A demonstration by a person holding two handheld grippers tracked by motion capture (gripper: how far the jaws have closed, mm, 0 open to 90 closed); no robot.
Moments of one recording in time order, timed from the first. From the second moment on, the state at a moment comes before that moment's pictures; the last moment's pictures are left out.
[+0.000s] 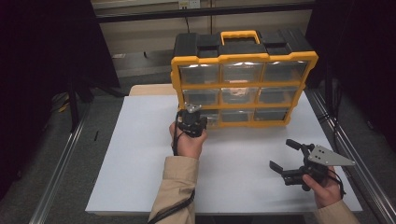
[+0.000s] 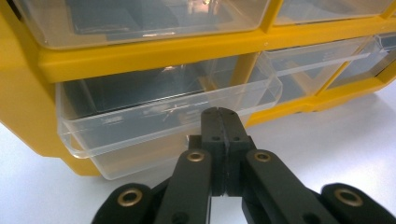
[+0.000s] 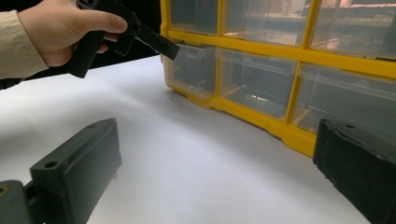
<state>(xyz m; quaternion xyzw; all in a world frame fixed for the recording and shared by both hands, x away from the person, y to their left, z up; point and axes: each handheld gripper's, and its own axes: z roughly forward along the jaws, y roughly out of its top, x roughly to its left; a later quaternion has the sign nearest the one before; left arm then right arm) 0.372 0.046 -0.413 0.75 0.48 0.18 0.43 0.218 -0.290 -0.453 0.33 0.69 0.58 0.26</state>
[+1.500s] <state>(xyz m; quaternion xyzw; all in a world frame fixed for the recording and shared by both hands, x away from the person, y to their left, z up) 0.379 0.046 -0.410 0.74 0.48 0.19 0.42 0.218 -0.289 -0.453 0.33 0.69 0.58 0.26</state>
